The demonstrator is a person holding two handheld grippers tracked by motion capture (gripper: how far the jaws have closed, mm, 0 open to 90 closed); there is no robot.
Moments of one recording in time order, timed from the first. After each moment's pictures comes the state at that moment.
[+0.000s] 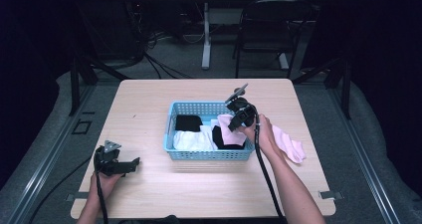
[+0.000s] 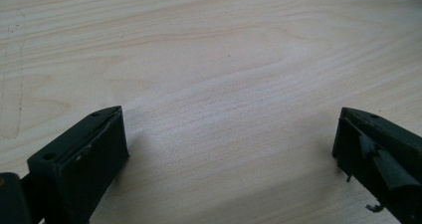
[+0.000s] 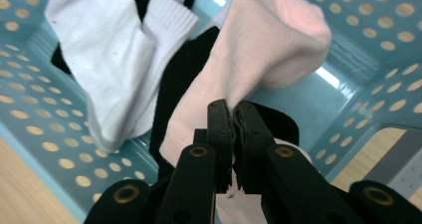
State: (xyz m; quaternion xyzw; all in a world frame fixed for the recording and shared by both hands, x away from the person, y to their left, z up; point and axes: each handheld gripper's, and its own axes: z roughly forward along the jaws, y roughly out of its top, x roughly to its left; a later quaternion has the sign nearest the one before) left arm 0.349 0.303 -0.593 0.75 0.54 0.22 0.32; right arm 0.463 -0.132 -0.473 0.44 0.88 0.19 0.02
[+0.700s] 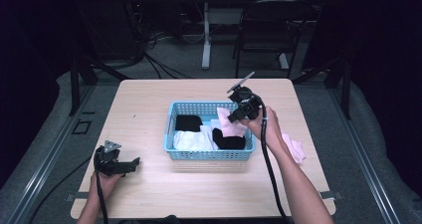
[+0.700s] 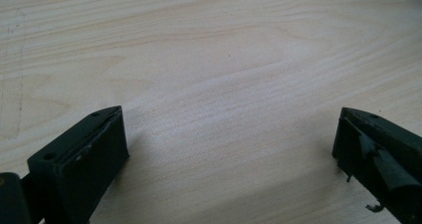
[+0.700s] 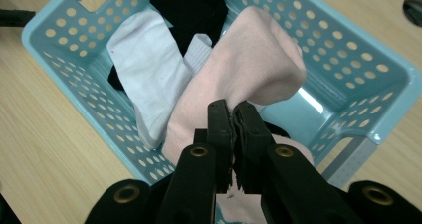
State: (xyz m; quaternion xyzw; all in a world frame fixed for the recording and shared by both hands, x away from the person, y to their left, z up) left arm 0.349 0.303 -0.593 0.75 0.53 0.22 0.32; right arm 0.442 -0.135 -0.413 0.41 0.88 0.24 0.06
